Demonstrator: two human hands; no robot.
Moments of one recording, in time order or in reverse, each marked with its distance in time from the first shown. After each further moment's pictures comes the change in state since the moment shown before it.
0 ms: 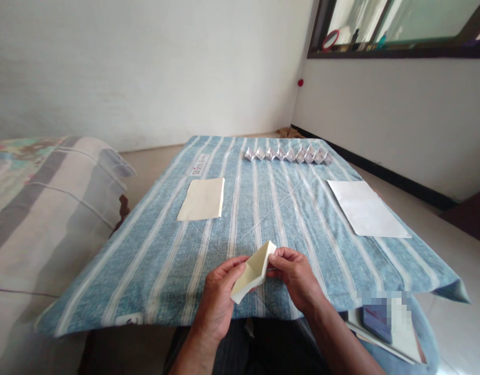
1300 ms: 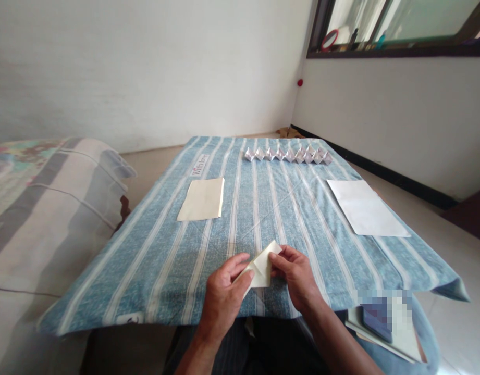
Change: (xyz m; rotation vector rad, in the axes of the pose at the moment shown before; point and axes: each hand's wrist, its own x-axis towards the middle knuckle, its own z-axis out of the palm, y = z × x) left_hand -0.004 -0.003 -0.004 0.424 -0.002 0.224; right_hand -0.002 0.001 0.003 -0.057 0.098 -0.081
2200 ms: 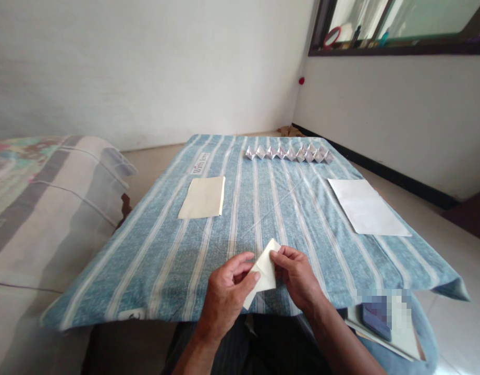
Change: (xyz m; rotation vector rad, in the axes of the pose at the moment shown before) left_hand -0.006 0.012 0.001 -0.019 -0.077 0.034; right_hand -0.001 0.001 -0.004 0.118 -0.109 0.085
